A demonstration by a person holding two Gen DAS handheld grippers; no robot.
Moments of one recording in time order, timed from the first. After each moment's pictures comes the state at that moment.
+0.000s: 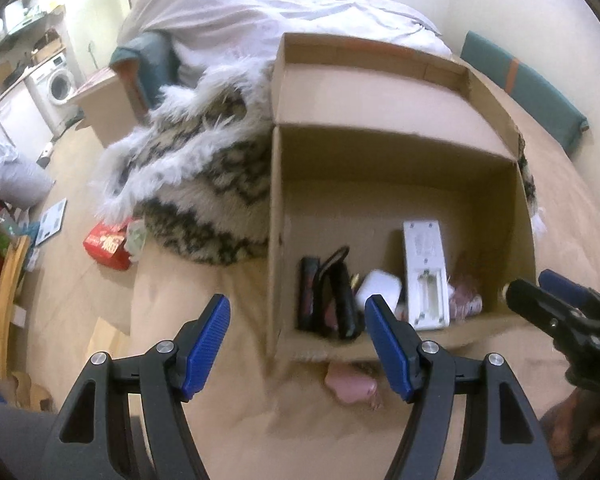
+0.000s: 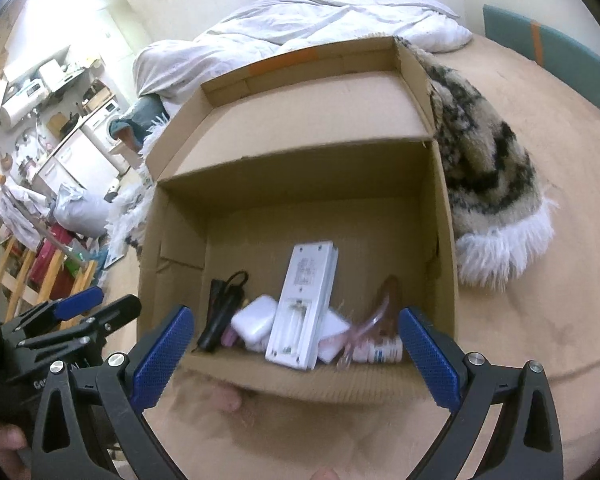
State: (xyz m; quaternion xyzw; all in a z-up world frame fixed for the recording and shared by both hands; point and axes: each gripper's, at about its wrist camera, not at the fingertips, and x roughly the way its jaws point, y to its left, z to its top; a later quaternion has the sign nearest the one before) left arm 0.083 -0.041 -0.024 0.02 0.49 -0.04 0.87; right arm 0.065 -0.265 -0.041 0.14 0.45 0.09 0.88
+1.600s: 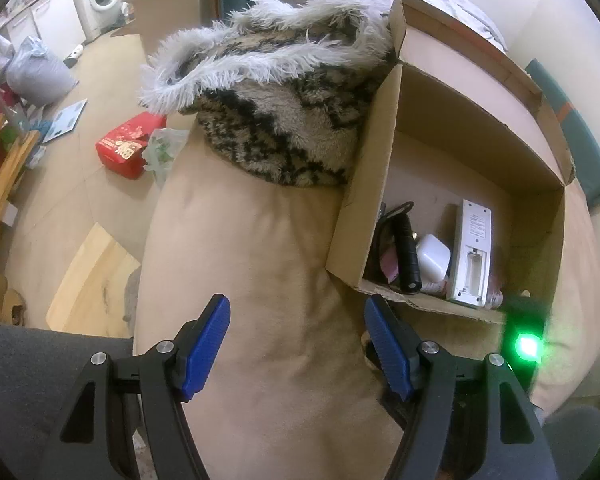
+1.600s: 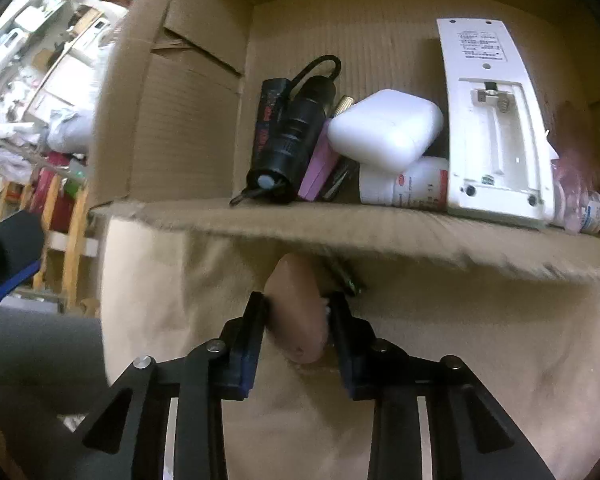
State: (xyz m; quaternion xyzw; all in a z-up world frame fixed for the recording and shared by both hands) left arm 0.070 0.024 -0.056 -0.10 0.56 0.02 0.82; right arm 0.063 -0.140 -0.161 0.12 0.61 0.14 0.77
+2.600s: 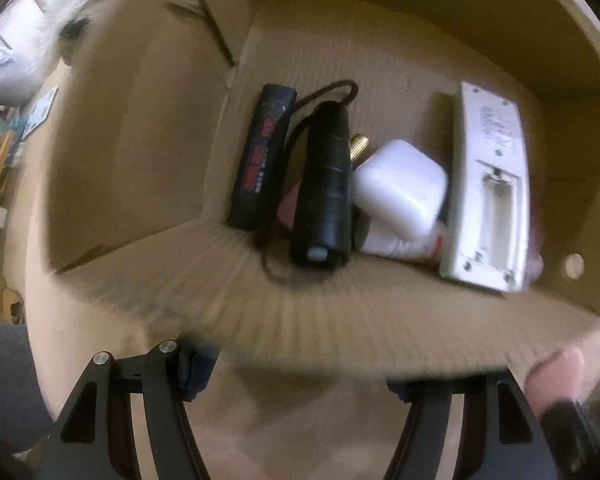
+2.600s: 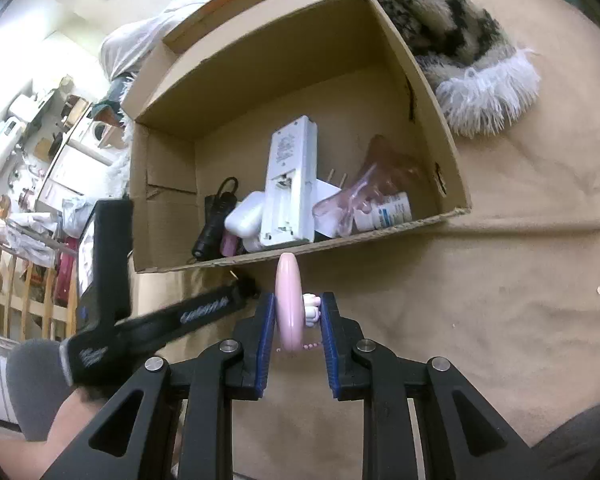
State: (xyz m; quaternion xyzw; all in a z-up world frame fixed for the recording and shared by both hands) left arm 0.115 -0.088 -0.165 -0.05 0.65 0.01 0.76; right arm 0.018 -0.275 -0.094 0.24 0.53 0.08 0.81
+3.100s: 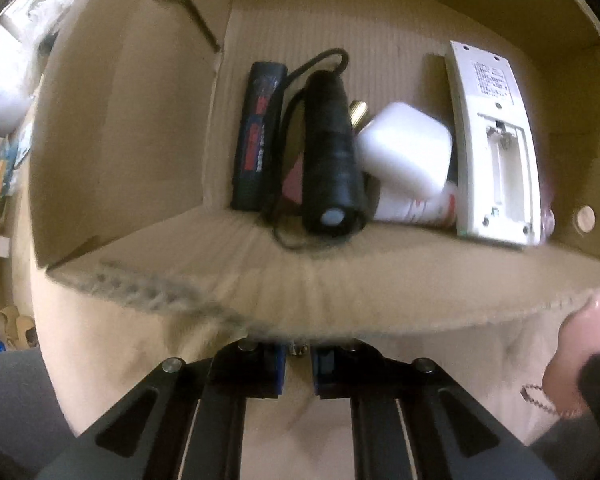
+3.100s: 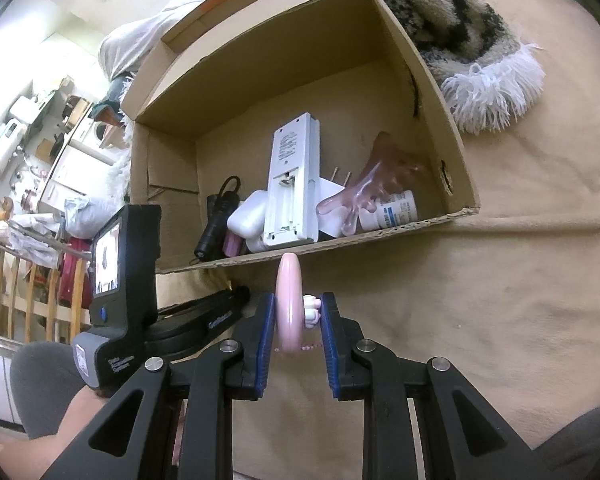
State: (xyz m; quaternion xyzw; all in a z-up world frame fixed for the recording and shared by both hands) left arm 0.103 -0.086 -0.169 0.00 0.66 -0.02 0.75; right arm 0.018 -0.272 -0.092 0.24 0.53 0.09 0.81
